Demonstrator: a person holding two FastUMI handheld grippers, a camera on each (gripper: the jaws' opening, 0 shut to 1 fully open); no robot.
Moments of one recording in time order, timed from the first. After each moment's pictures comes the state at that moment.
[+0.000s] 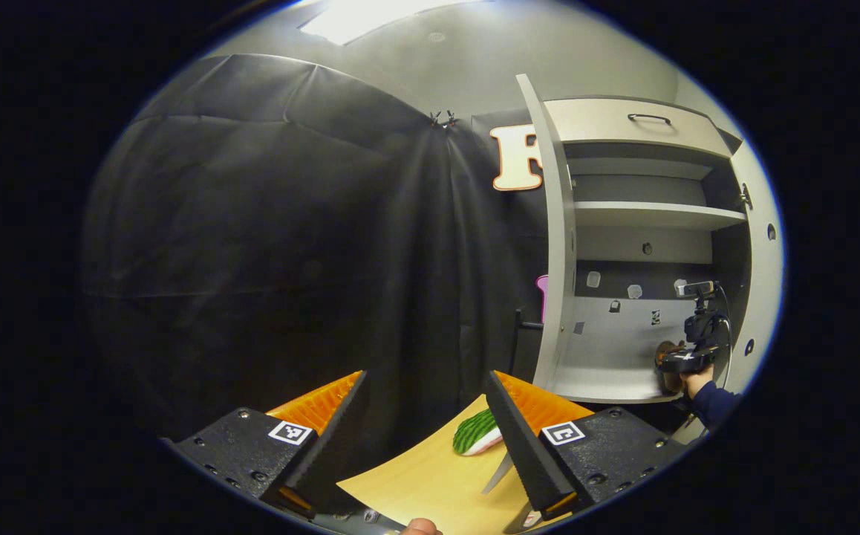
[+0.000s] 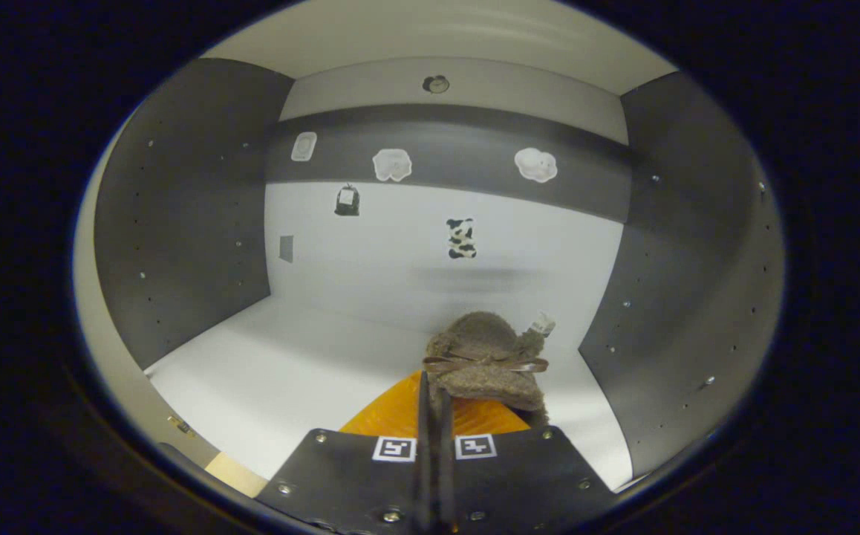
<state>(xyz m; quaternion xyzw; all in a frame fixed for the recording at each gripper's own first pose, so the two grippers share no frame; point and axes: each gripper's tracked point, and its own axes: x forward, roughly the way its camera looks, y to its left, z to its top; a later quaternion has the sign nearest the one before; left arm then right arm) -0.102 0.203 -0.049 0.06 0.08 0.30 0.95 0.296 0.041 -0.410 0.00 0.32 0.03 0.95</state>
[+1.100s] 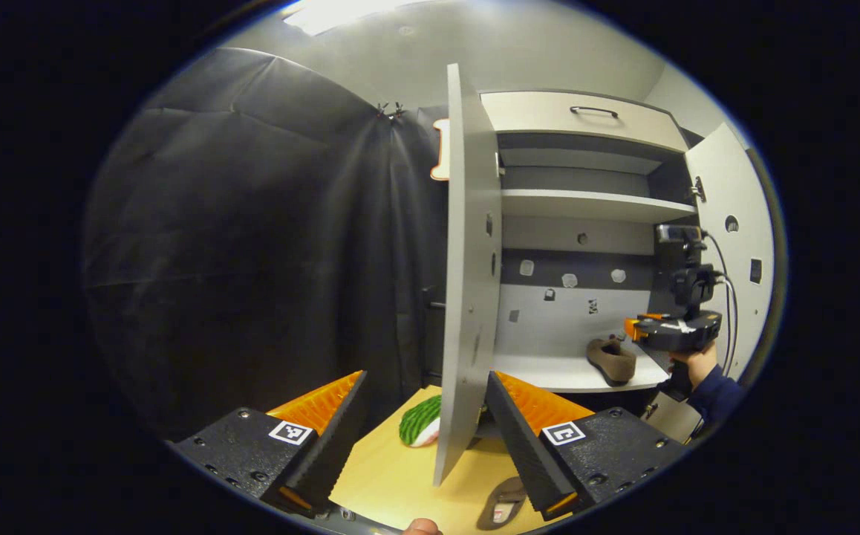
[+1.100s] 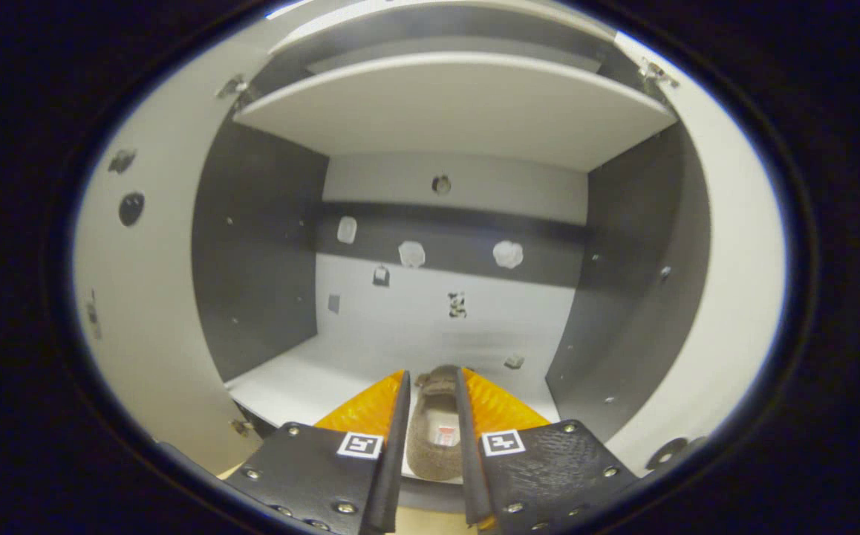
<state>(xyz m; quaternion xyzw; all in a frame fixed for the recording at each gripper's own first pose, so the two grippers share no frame) -0.081 0.122 -0.087 0.03 0.11 0.17 0.98 0.211 0.017 -0.232 0.01 0.21 0.06 0.98</state>
